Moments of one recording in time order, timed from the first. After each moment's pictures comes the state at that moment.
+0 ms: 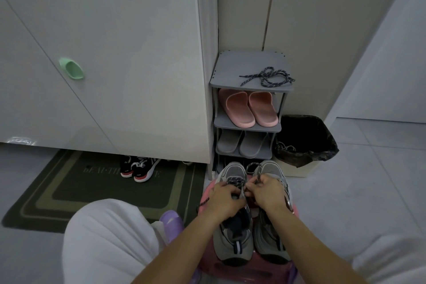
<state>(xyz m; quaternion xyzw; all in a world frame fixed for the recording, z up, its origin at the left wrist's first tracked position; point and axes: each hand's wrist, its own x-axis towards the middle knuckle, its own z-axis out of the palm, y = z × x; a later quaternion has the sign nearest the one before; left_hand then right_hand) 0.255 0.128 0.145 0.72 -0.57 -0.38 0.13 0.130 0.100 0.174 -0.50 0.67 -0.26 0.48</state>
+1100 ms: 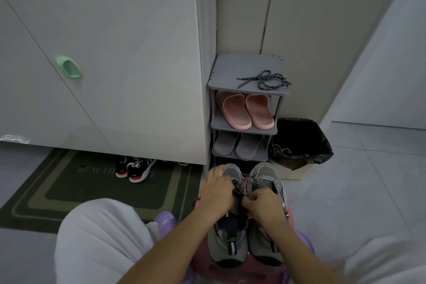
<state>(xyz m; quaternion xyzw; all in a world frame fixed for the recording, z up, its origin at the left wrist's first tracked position) 0.250 0.119 0.177 0.71 -0.68 -0.18 0.08 0.118 0.126 0.182 -0.62 0.68 -0.13 0.36</state>
